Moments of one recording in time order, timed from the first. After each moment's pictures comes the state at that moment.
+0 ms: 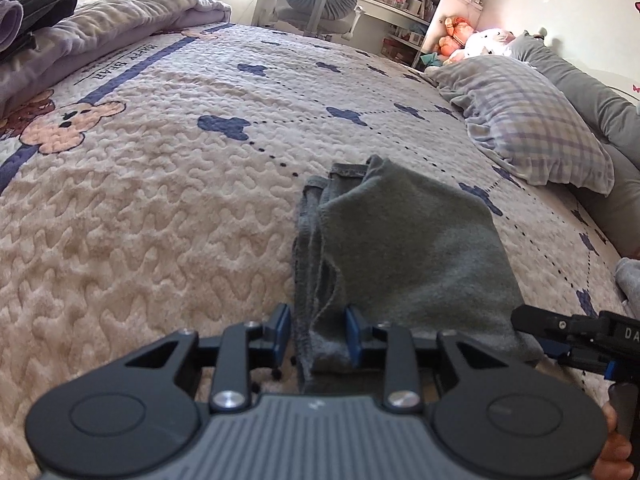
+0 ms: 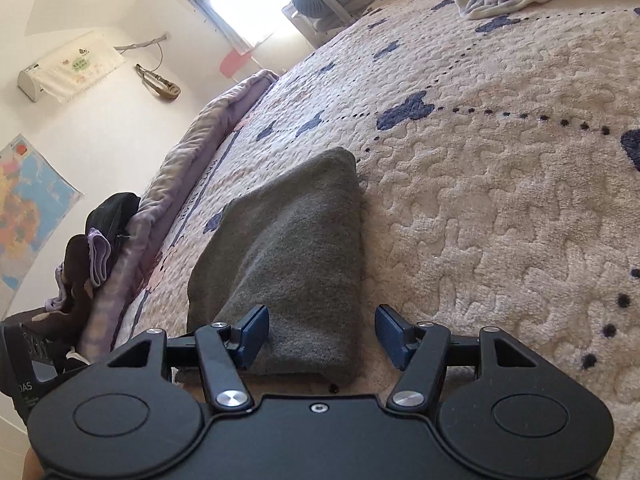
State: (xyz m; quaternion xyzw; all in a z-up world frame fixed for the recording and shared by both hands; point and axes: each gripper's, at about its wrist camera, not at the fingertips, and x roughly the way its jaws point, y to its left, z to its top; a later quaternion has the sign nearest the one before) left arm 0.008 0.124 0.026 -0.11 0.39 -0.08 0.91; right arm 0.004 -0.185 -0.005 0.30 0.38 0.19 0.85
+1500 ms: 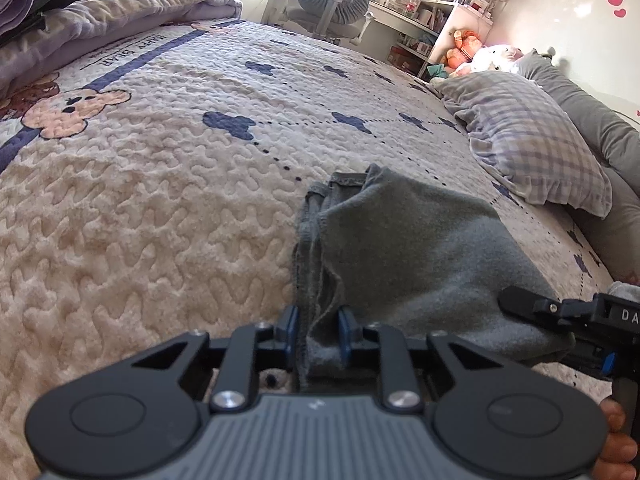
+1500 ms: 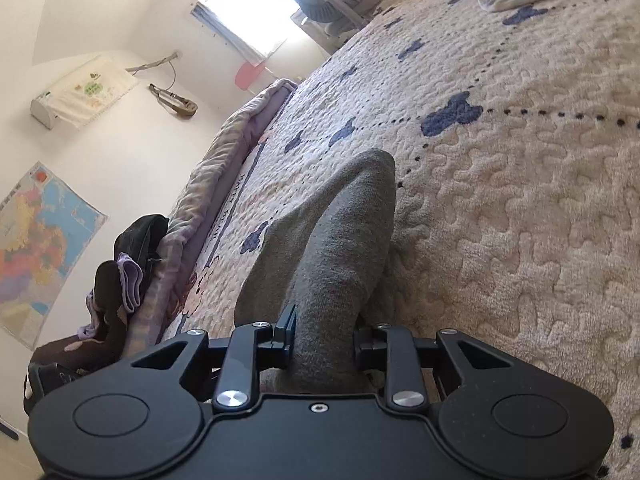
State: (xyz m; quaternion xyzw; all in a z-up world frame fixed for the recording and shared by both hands) left arm 0.012 0.129 0.026 -0.15 0.38 -0.08 0.91; right arm 0.022 -0.169 0.011 0.33 0.37 0.22 0.84
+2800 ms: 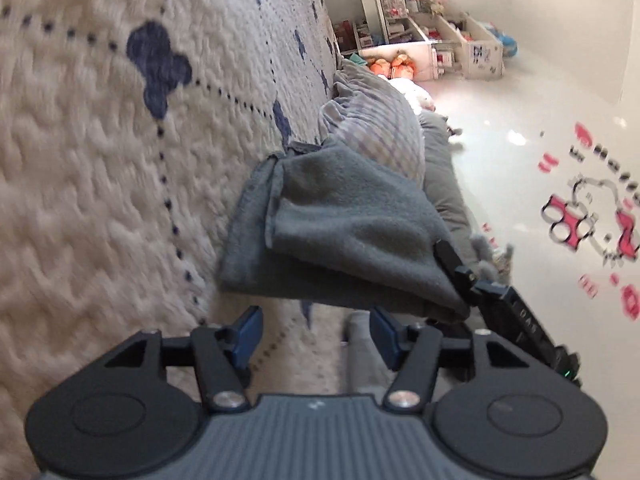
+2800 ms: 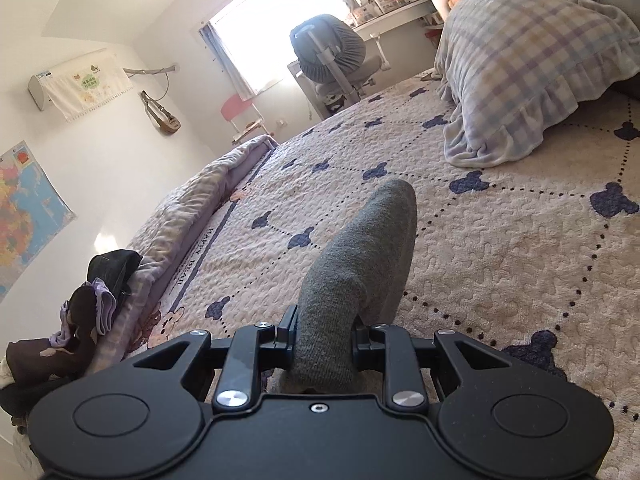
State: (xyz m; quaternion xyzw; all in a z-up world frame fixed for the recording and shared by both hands) left arm -0.028 0.031 -0.021 -0.58 0.39 -0.28 0.66; right arm 0.000 -0.278 0.131 0.24 0.32 0.16 0.90
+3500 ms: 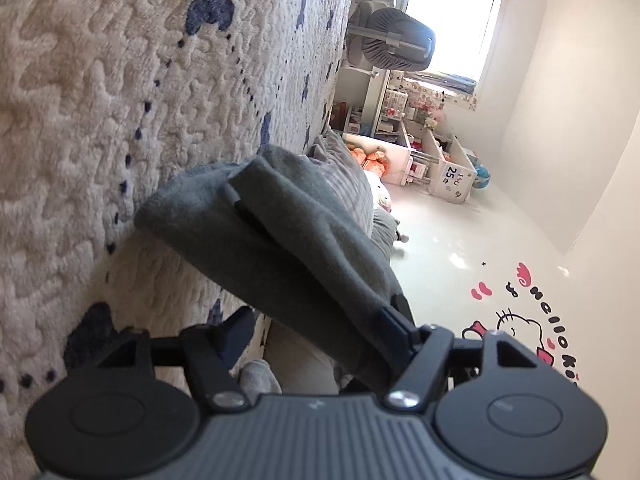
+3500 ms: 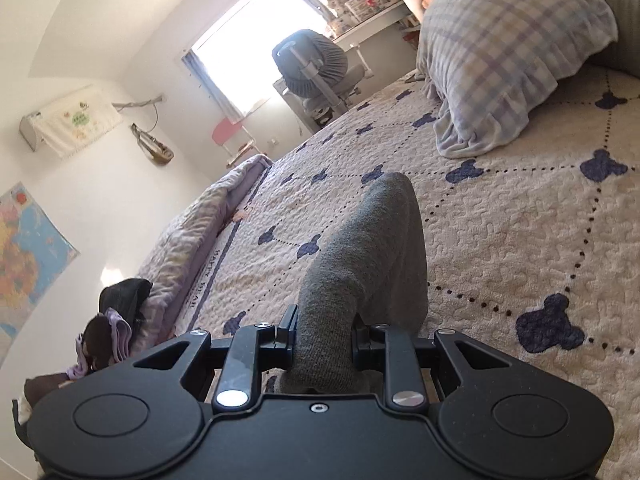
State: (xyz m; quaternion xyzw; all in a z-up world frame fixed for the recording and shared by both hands) left arm -0.058 -0.024 -0.024 -0.73 0.28 -0.21 0.59; right arm -0.023 -0.272 0.128 0.31 0.30 0.13 0.89
